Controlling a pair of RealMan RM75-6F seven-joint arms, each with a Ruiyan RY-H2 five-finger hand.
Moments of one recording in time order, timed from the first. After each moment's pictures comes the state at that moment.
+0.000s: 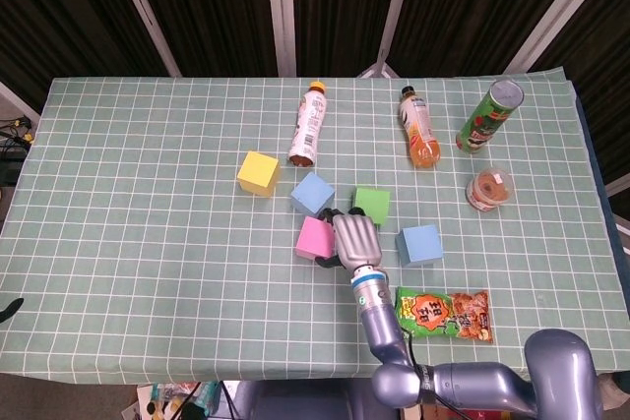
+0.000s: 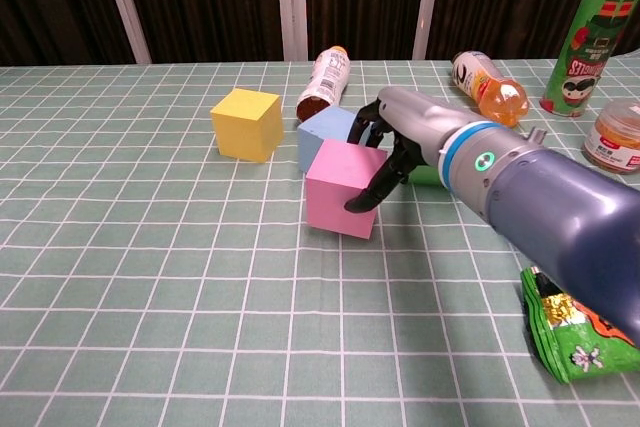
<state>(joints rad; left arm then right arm) 0.02 -1.02 -0.08 -1.73 1.36 1.54 0.05 0.81 -1.84 0.34 -1.70 -0.69 1.33 -0.70</state>
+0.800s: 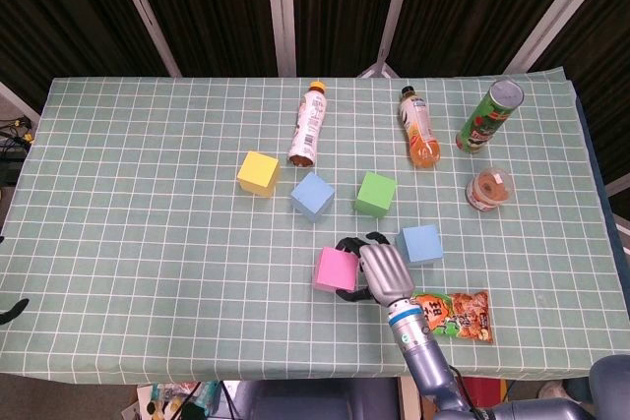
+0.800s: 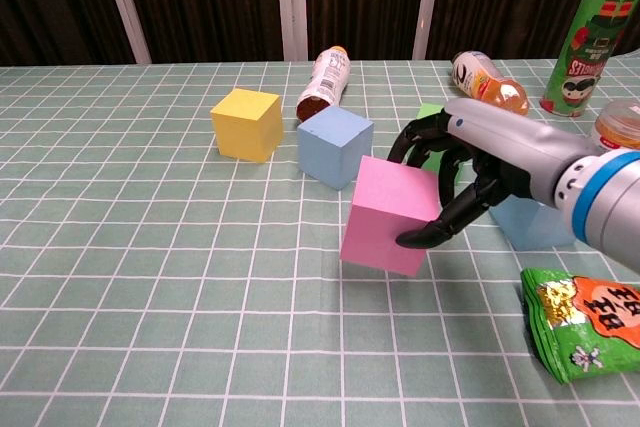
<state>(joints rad) 0.01 -1.03 -0.08 -1.74 1.37 1.54 0.07 0.62 -1.64 0.13 -1.94 -0.96 1.32 -0.51</state>
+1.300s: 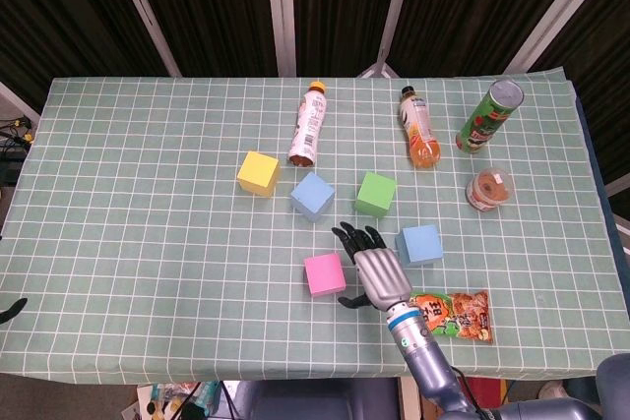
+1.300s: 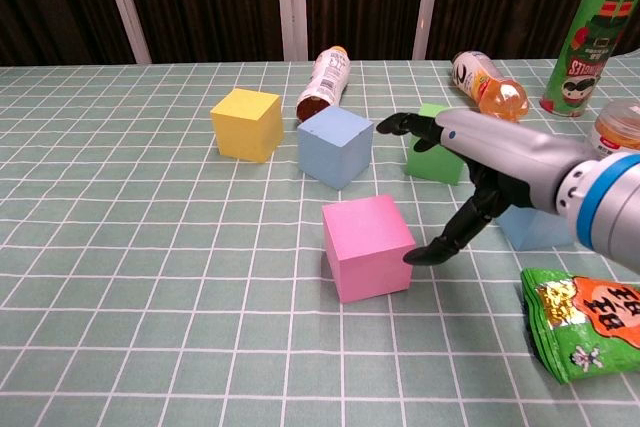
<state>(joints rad) 0.01 -1.03 -0.08 -1.74 1.36 1.54 0.07 0.63 -1.59 0.13 -1.97 -0.95 1.28 -0.57</state>
